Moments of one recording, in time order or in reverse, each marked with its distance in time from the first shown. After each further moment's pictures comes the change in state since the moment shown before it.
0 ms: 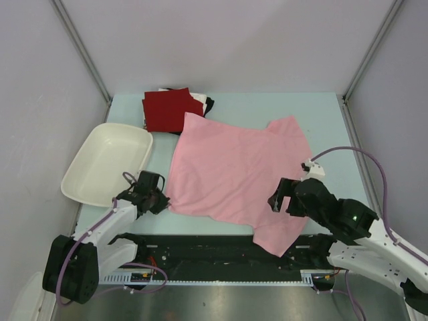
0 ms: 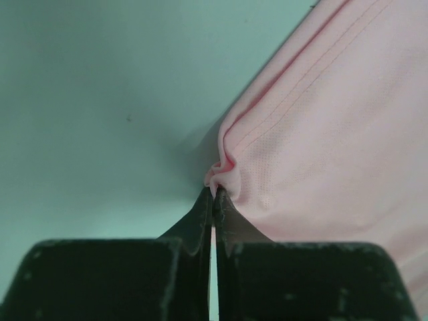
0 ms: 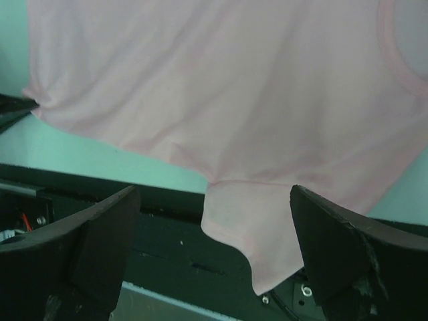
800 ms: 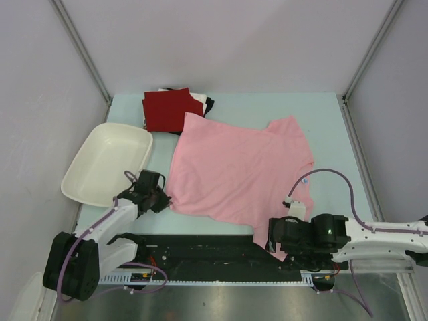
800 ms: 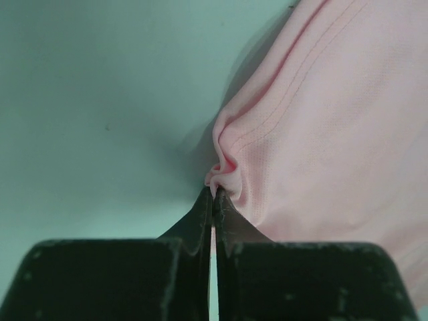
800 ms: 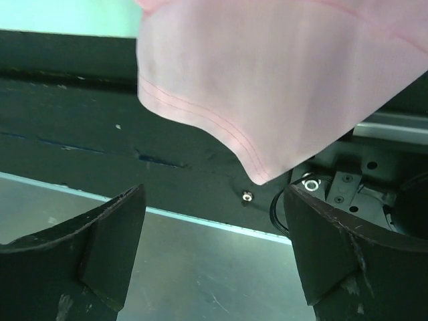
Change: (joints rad) left arm 0.000 0.019 0.000 0.042 0.022 0.019; right arm 0.531 0.062 -0.200 -0.189 -0.105 0.546
